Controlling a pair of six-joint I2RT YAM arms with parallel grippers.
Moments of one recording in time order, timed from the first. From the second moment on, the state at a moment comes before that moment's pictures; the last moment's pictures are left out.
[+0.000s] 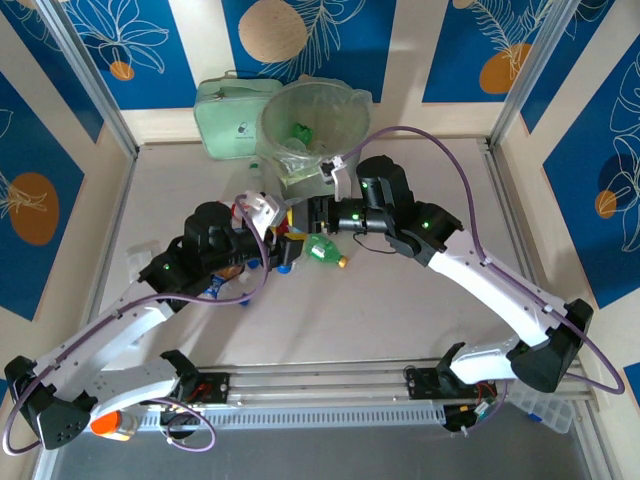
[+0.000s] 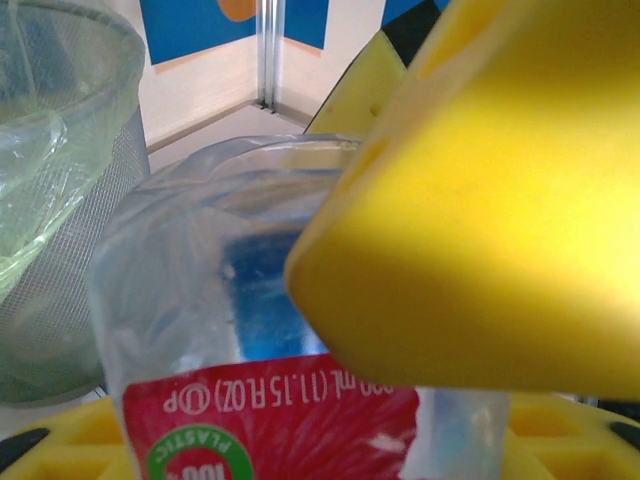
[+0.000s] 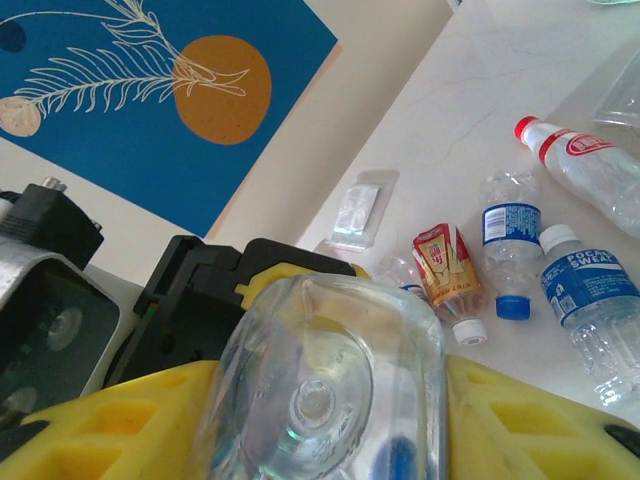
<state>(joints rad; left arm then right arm) -0.74 1.00 0.98 -0.28 0.26 -0.03 0.80 1.31 1.39 -0.47 -0.39 0.62</state>
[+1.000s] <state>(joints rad) -0.74 0.65 0.80 -0.26 0.00 0.01 0.36 1.40 1.77 -0.50 -0.48 0.64</state>
